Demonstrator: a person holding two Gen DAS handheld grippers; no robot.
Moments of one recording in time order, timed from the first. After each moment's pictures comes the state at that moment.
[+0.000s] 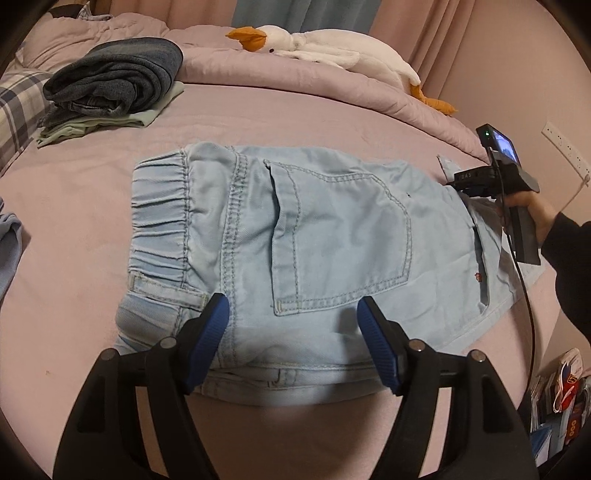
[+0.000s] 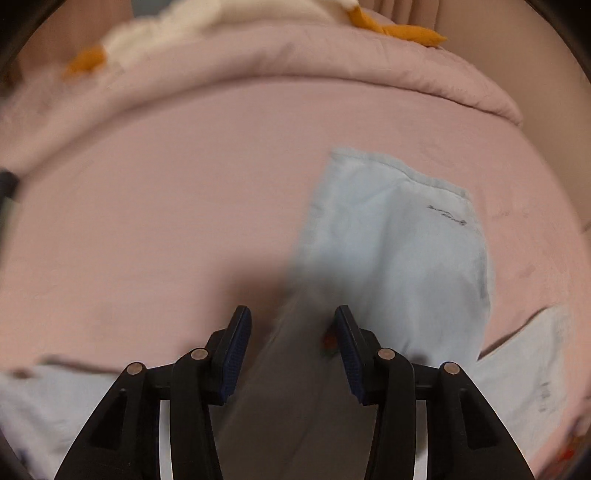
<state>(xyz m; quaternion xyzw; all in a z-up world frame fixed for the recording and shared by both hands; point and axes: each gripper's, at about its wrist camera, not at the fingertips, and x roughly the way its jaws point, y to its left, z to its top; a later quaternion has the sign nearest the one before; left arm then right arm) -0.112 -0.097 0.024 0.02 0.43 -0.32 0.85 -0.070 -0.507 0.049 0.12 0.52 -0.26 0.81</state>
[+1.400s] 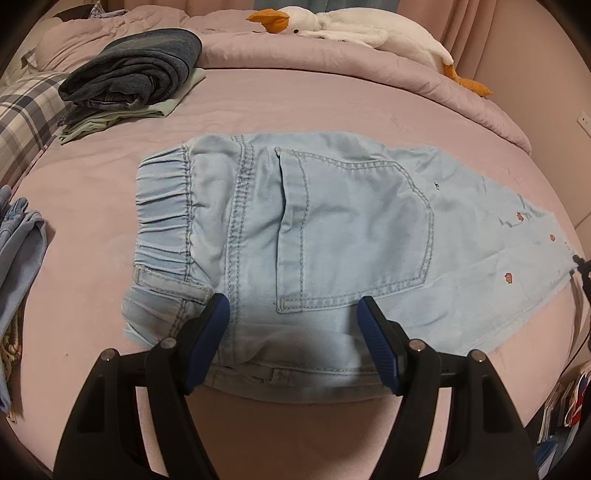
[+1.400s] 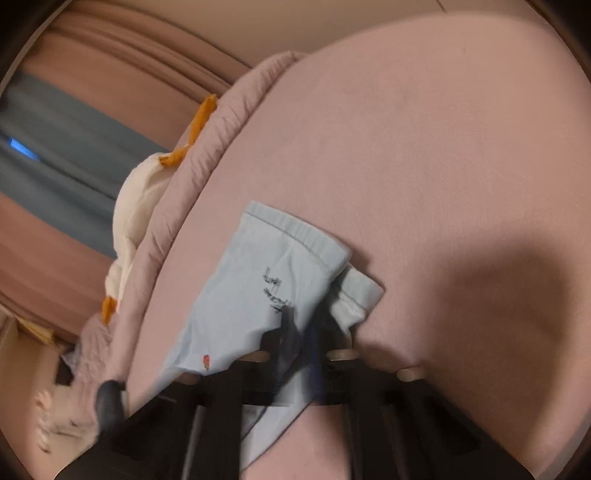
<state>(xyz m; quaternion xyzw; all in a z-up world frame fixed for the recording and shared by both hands) -0.112 -0.116 0.028 0.06 0.47 -0.24 0.85 -0.423 -0.652 0.019 0.51 0.21 -0.27 0.79</state>
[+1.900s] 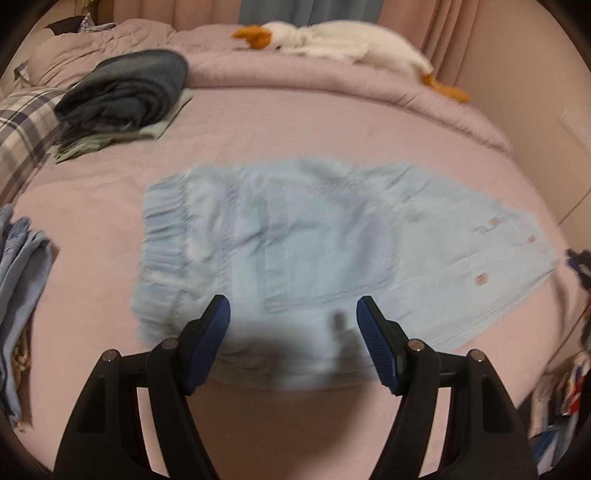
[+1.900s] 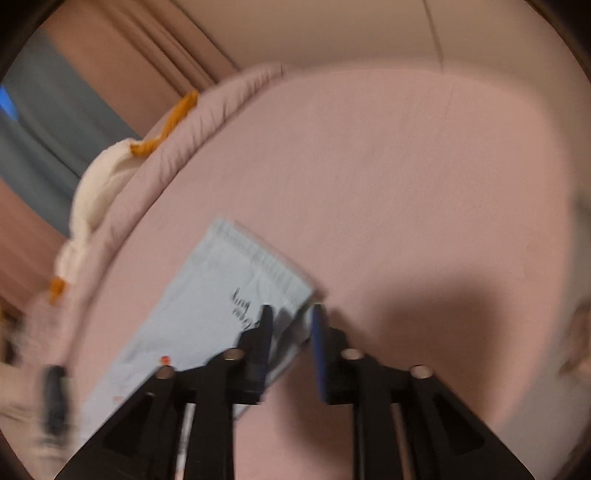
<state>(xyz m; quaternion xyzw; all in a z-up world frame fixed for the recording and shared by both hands) -0.123 -0.115 0.059 0.04 0.44 -0.29 0.85 -0.433 -0.643 0.056 0.40 0.27 -0.37 0.79</state>
